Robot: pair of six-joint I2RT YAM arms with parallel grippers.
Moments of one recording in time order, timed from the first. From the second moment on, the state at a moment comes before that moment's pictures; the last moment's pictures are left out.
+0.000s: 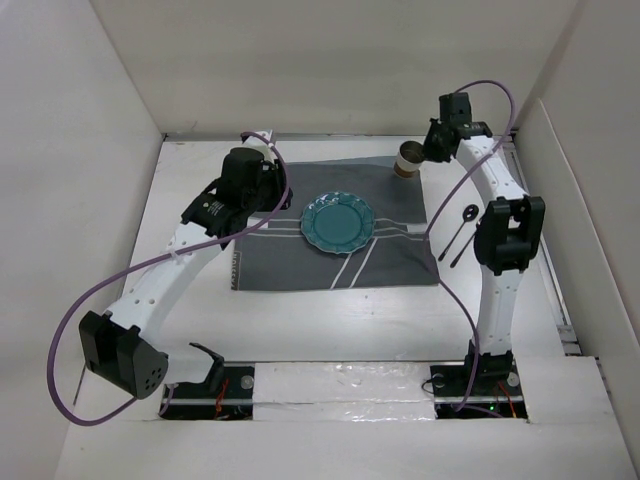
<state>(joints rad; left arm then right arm) -0.48 1.29 1.27 -0.51 -0.07 -0.38 0.10 2.16 2.05 -0.68 0.07 0.42</state>
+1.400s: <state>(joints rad) -0.49 1.23 1.21 -0.48 -0.03 -0.37 -0.09 1.72 1.24 -0.54 0.05 0.44</state>
